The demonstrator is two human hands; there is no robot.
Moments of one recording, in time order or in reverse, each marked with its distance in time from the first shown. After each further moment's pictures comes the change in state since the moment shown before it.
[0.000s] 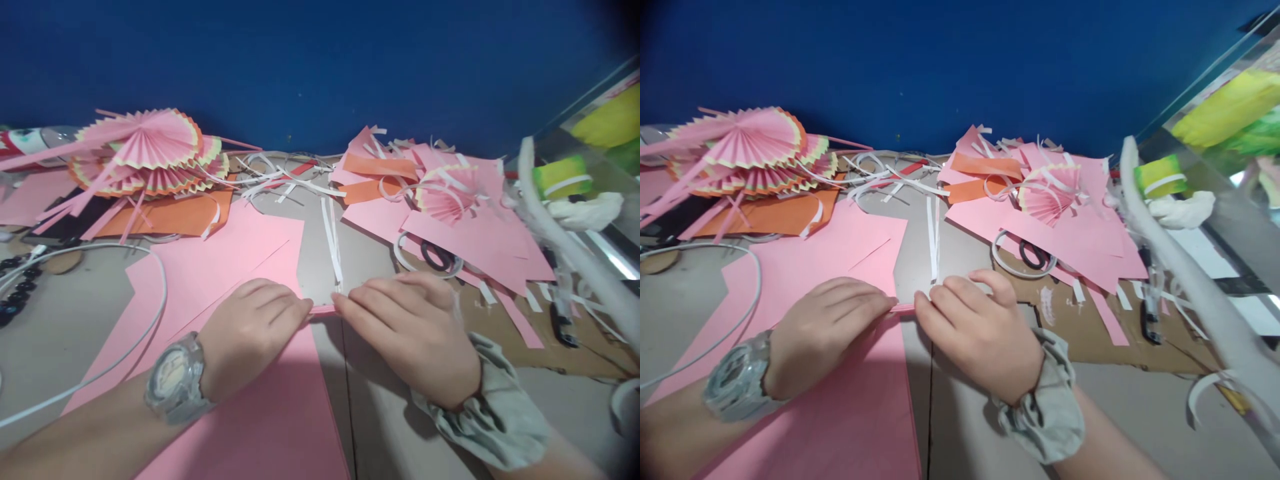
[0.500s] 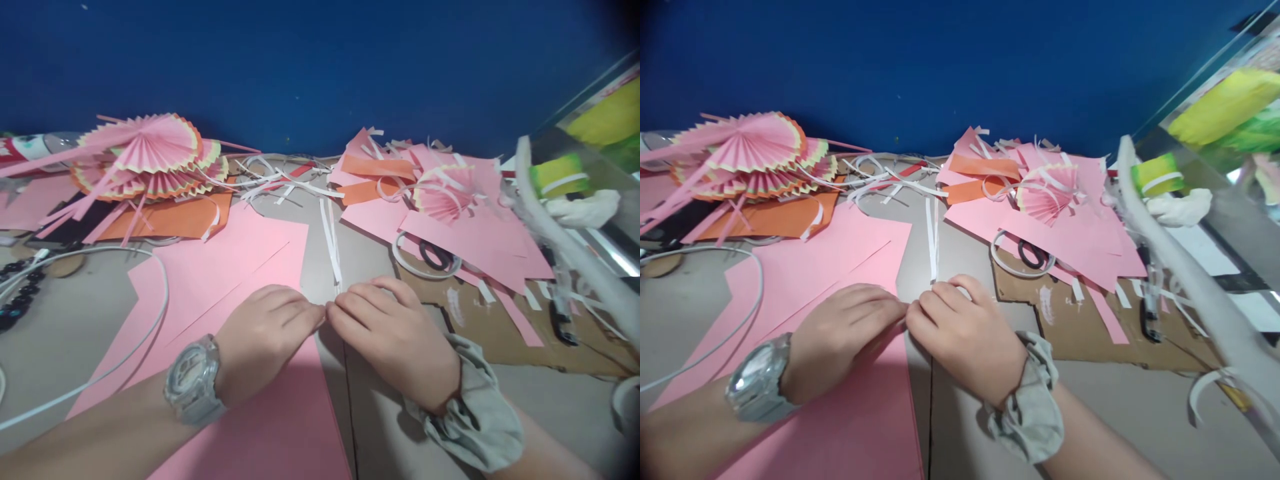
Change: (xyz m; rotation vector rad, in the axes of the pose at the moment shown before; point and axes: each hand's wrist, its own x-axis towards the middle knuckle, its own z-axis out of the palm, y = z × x) left_hand 0.005 0.010 0.008 -0.170 -0.124 -0.018; right_hand 0.005 -0.012 0.010 0.050 -0.080 -0.025
